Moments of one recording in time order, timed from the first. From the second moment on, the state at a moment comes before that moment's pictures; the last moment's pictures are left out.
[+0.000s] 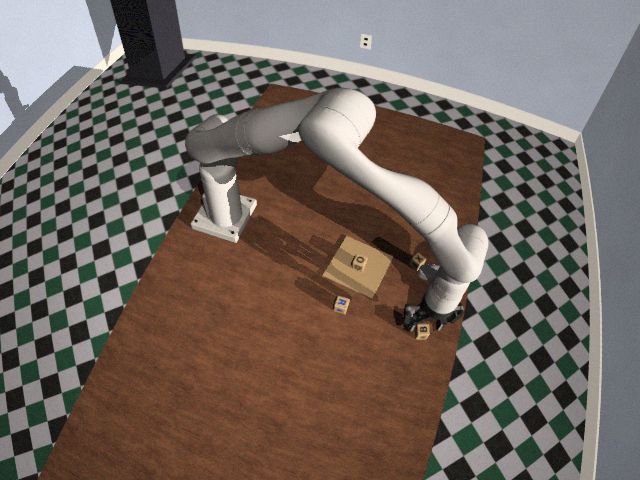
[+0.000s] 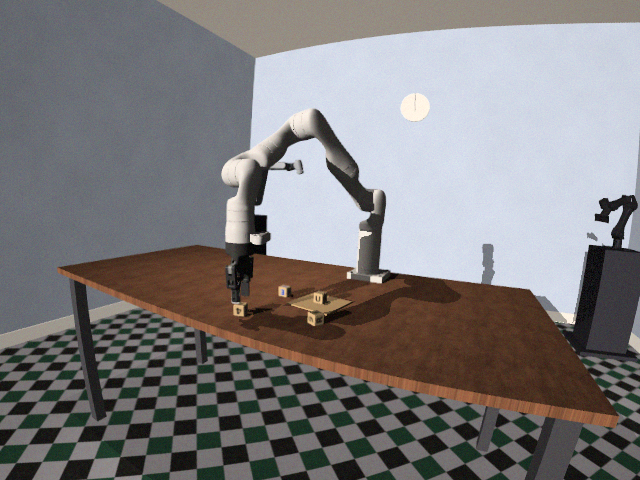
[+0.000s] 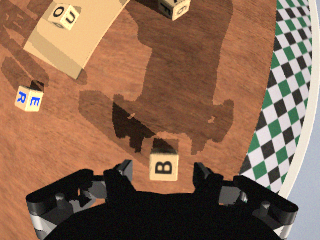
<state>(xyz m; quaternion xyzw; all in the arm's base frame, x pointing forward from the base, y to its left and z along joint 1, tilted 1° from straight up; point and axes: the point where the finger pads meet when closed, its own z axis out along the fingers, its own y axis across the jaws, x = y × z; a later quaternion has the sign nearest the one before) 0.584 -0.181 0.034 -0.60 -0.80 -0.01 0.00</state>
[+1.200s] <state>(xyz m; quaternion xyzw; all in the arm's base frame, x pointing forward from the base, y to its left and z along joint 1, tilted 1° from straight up) 0.586 -0.181 0.027 -0.60 -0.80 -0.01 0.00</state>
